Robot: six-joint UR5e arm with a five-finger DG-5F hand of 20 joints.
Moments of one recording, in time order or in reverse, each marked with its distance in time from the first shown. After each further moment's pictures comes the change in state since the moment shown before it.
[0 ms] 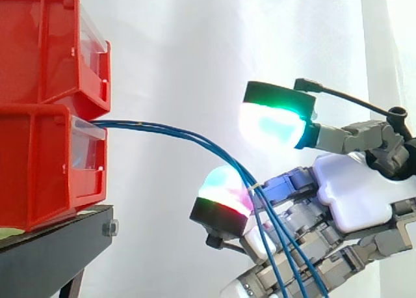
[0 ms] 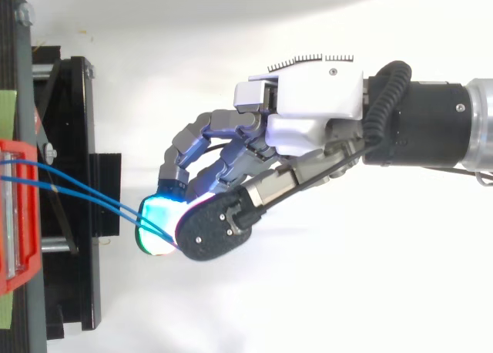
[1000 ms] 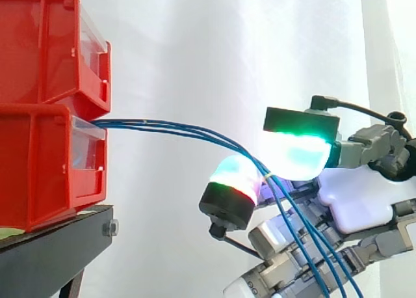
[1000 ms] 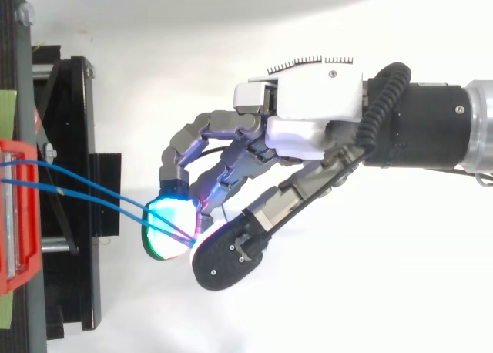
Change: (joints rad) arm 0.002 0.000 -0.001 0.001 -0.001 -0.005
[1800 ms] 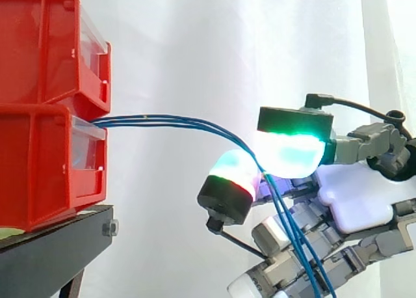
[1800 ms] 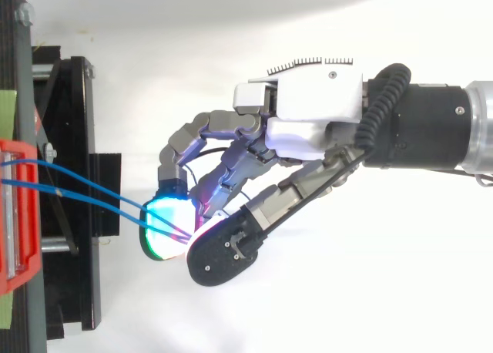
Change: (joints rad) arm 0.001 0.000 0.000 0.000 0.000 0.000
